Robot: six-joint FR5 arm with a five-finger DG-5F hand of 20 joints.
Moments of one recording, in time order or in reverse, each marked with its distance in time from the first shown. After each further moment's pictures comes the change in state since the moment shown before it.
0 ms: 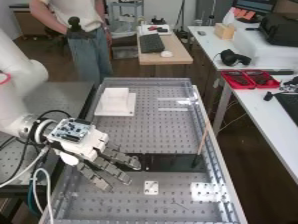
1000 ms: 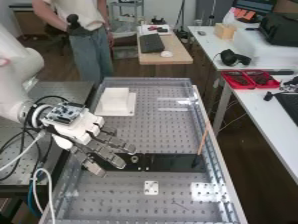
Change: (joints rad) arm 0.120 0.104 -0.062 0.015 0.219 0.039
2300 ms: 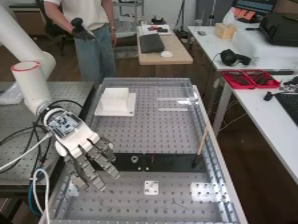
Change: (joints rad) arm 0.213 -0.120 0.017 0.059 0.522 0.090
